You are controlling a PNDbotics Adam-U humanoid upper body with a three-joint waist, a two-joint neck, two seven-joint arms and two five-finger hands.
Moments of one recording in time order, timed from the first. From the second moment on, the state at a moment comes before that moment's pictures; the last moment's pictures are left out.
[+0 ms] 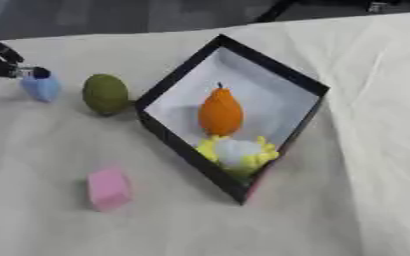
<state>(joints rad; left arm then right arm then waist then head) -0.96 0.65 -0.09 -0.85 -0.72 0.20 -0.56 -0.33 -0.54 -0.16 -1.90 -0.32 0.05 -0.01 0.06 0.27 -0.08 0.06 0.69</state>
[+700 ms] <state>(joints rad) -0.97 0.62 -0.08 -0.80 -0.85 0.26 -0.47 -0.34 -0.54 -0.16 -1.90 -0.31 0.05 0.00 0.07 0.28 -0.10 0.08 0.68</state>
